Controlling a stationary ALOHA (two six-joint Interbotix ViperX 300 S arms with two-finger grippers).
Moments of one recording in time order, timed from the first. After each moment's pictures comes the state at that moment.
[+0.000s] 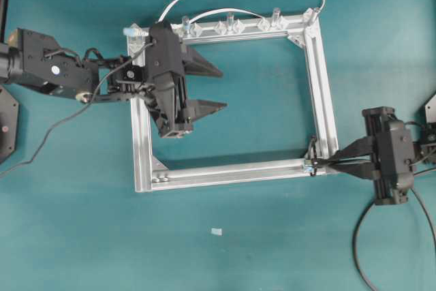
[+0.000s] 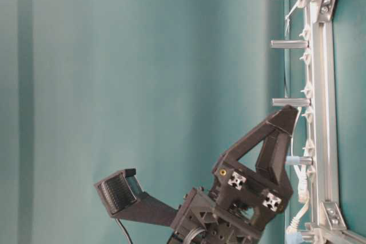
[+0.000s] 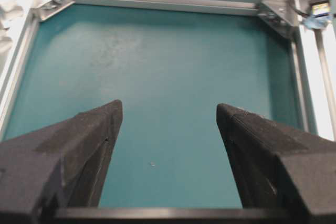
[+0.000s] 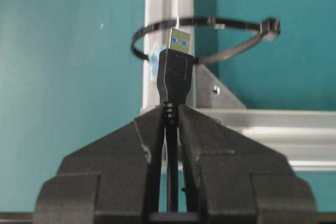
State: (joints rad) left arm 0.08 0.04 0.75 -0.06 -0.34 0.00; right arm 0.44 -0.29 1.28 0.79 -0.49 -0.38
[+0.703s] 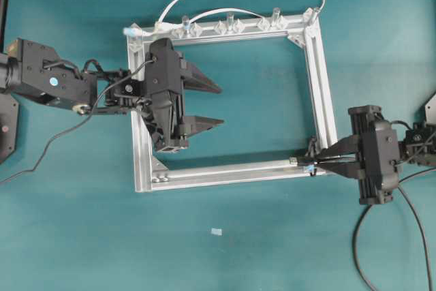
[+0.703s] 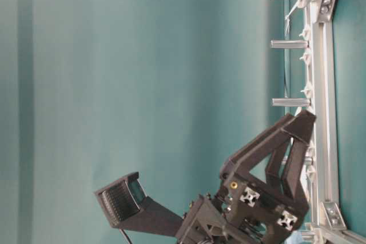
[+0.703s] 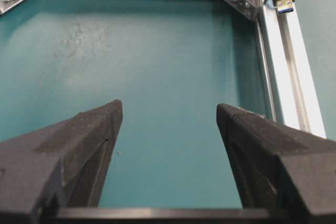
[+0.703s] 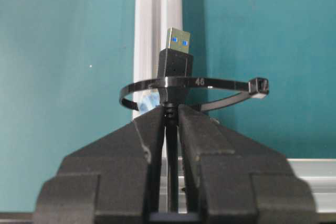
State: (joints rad) left arm 0.04 0.04 0.76 -0.06 -0.34 0.00; right arm 0.39 -0.24 1.21 0.73 -0.49 -0.38
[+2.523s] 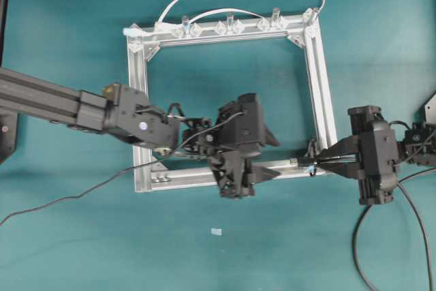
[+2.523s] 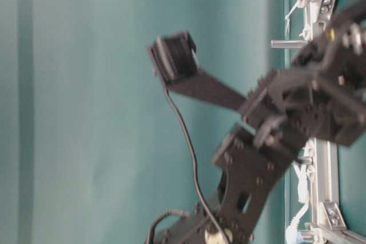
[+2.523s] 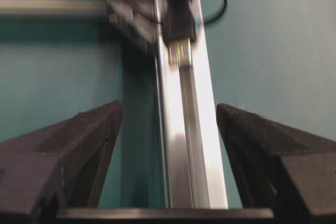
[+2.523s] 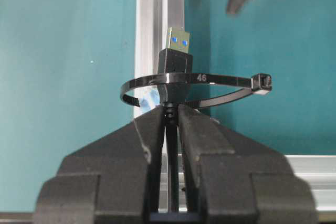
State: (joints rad) left arm -0.10 0.41 0.33 -0.06 -0.20 -0.11; right arm 0.38 -0.24 1.21 0.73 -0.47 -0.38
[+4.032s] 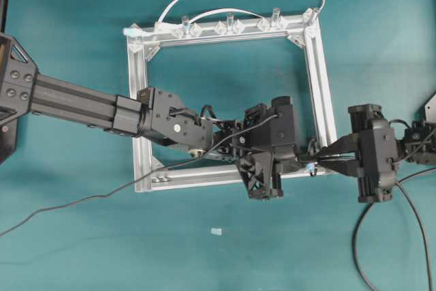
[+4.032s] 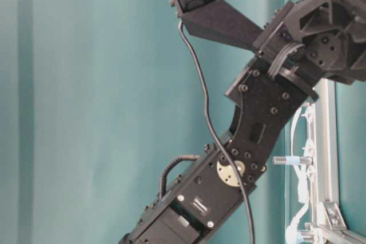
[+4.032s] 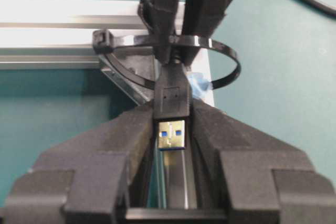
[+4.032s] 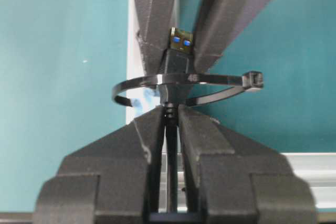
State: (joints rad) left arm -0.10 0.53 0.14 -0.06 -0.09 -0.11; right arm 0.38 -0.24 1.21 0.73 -0.47 -0.38
